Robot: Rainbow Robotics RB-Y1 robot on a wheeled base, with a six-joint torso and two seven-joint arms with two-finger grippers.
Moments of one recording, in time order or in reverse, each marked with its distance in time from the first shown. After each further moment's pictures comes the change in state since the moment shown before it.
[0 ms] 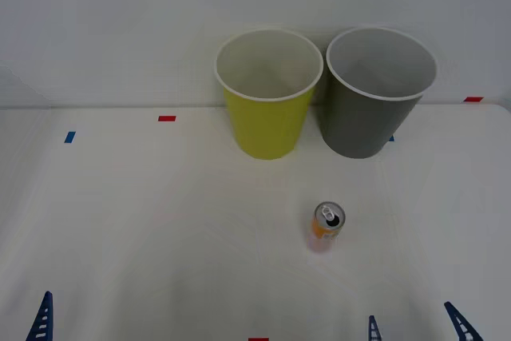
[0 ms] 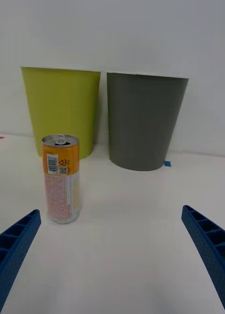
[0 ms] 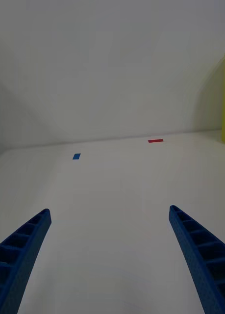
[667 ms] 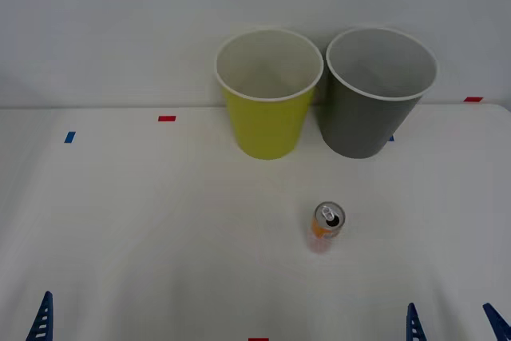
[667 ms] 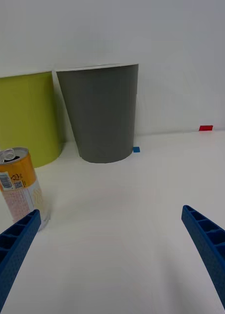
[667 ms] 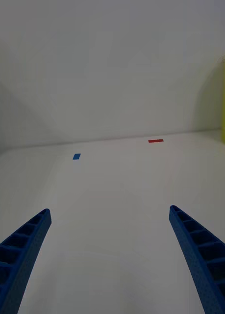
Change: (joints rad) right arm 0.143 0.088 -0.165 -0.154 0.099 0.122 -0.318; left arm 0.000 0.000 0.000 0.000 0.000 0.000 0.000
